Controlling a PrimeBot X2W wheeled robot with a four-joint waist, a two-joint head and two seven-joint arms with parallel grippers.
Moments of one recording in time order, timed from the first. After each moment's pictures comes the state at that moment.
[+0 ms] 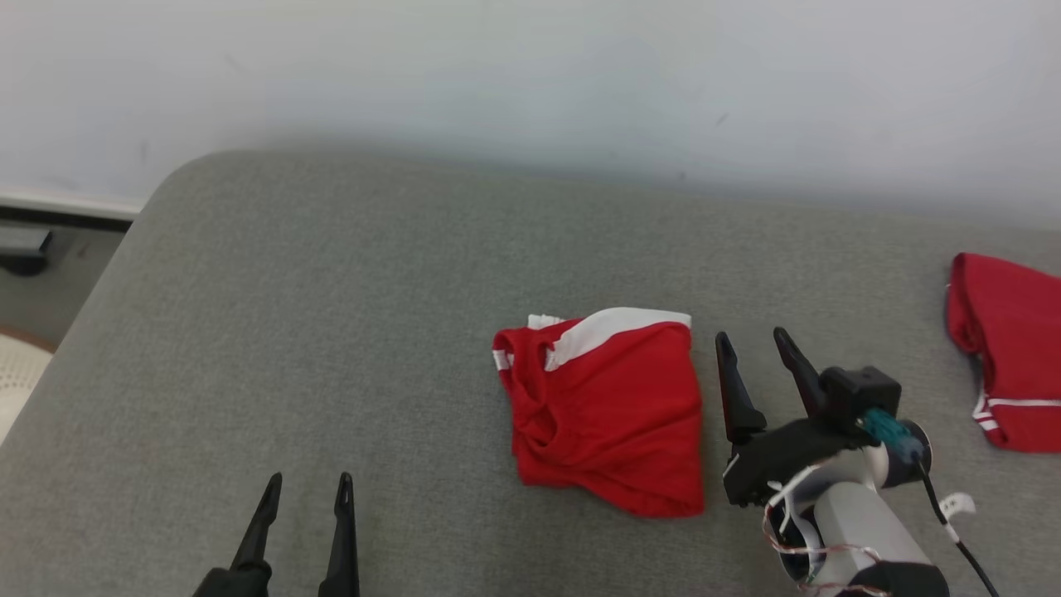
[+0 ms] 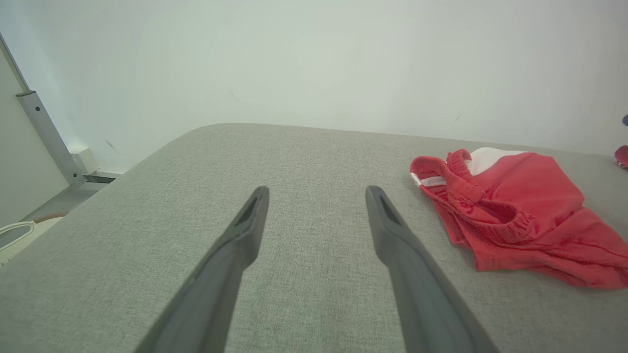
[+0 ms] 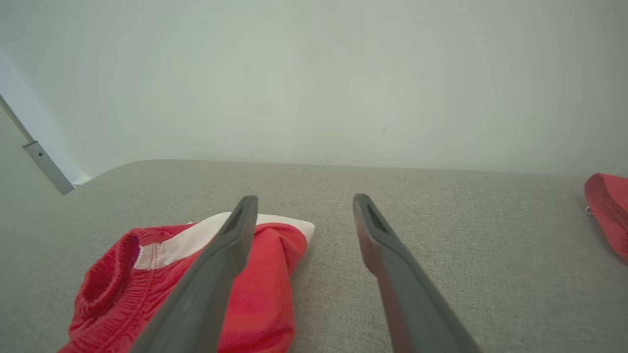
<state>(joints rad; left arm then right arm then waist) 0.02 0.05 -0.05 0.17 -0.11 -0.08 -0.26 -0.42 -0.05 0.08 0.64 0.17 0.13 -0.26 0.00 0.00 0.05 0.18</state>
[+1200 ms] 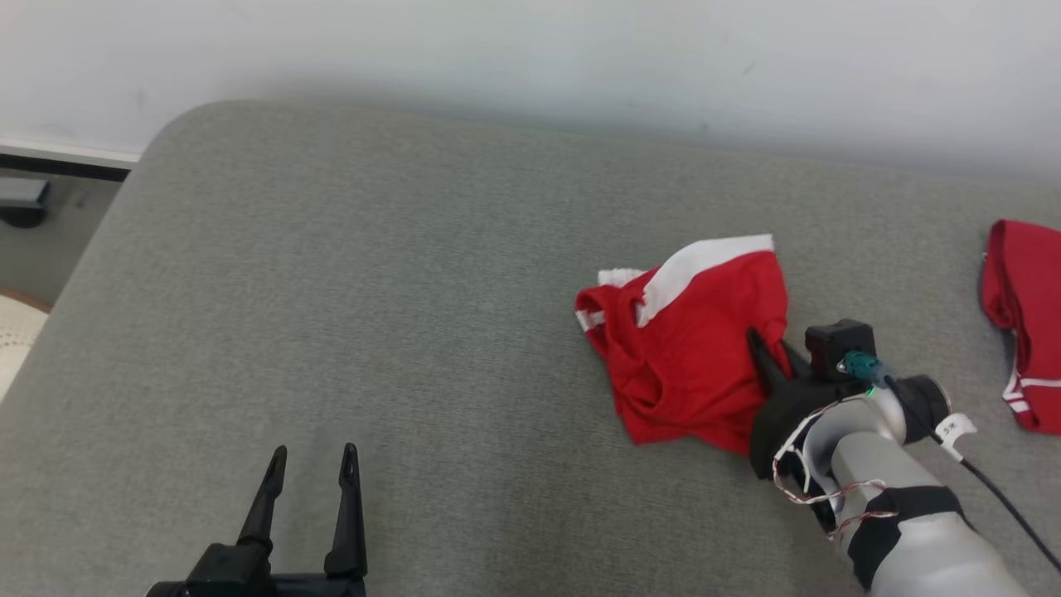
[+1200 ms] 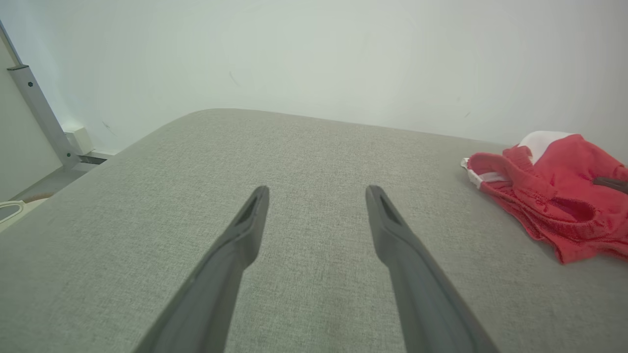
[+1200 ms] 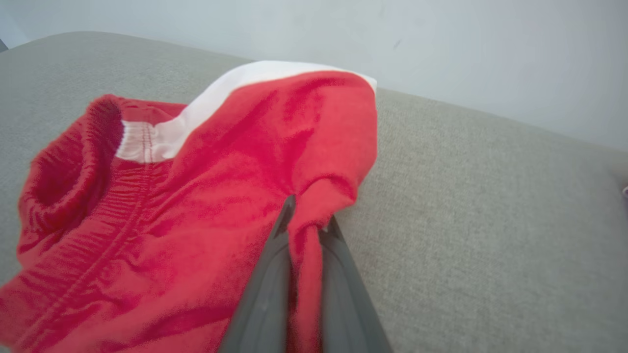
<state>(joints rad) -0.04 0.05 -0.10 0.17 -0.18 -0.04 -0.26 -0.73 -0.14 0.32 1.17 0.24 0.13 -0.26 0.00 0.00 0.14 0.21</state>
